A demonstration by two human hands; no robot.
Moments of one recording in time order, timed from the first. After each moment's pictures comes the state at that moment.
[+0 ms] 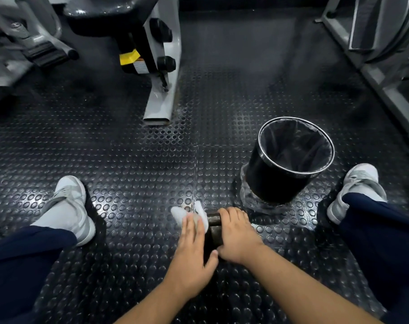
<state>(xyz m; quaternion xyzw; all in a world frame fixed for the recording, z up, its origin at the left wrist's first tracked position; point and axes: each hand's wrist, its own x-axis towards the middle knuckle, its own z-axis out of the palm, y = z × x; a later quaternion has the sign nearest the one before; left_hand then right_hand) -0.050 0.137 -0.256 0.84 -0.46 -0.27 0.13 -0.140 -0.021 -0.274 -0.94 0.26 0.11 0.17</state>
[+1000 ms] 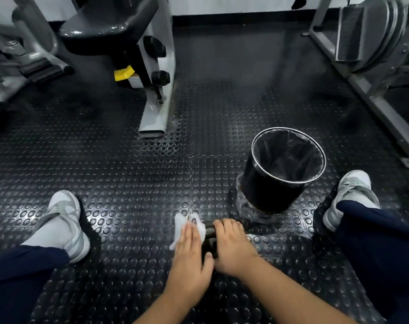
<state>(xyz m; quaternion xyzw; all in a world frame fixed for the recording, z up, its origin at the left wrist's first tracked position) -0.053 0.120 -0.249 0.85 -0.42 -0.27 0.17 -0.138 -0.019 -0.275 -0.94 0.27 0.10 0.18</state>
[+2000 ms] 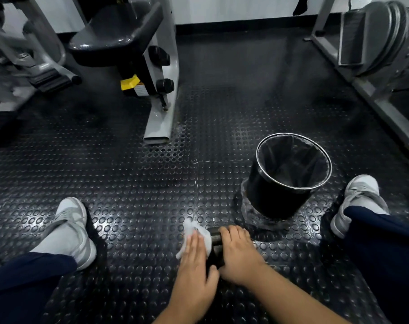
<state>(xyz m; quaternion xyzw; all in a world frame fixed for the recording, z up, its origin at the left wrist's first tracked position) -0.052 0.129 -0.245 0.84 -0.42 -0.28 0.20 -0.137 -0.019 -0.273 -0.94 0.27 0.10 0.18</state>
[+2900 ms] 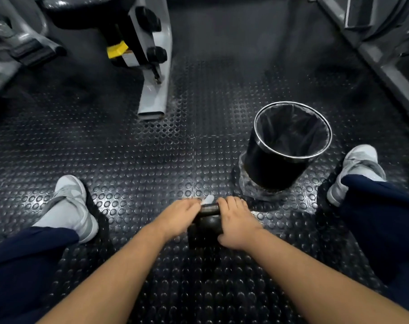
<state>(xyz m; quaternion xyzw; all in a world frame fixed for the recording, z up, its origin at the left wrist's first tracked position) 0.027 0.090 -0.208 0.80 -0.42 -0.40 0.14 -0.139 -0.020 -0.262 -0.93 0.27 0.14 0.20</state>
